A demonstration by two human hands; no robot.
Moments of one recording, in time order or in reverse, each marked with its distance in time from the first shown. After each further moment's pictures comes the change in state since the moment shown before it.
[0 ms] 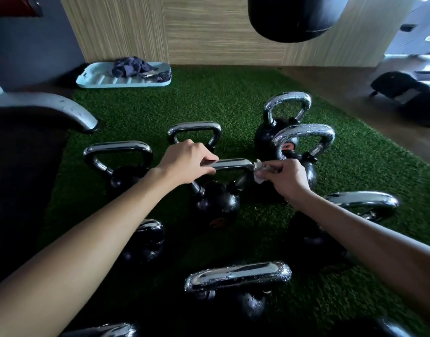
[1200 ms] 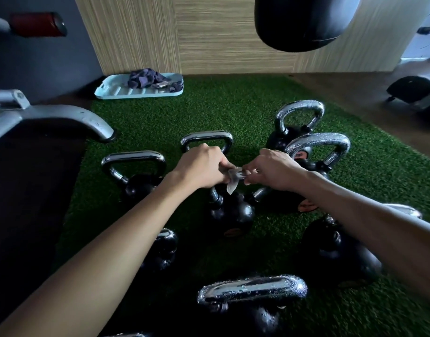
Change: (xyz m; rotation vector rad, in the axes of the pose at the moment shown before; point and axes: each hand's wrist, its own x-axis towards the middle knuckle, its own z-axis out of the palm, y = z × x) left_hand 0.005 0.009 -0.019 -0.116 -0.072 -0.084; right_hand 0.041 -0.063 0.013 -0.710 -0.483 -0.557
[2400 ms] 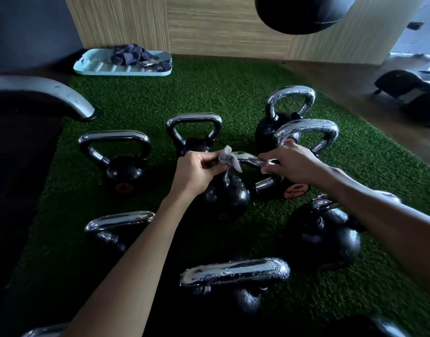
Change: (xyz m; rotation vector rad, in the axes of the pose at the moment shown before) left_hand -0.022 0.002 0.083 -0.736 0.318 -0.148; right_hand -0.045 0.048 0.004 -0.003 0.069 0.115
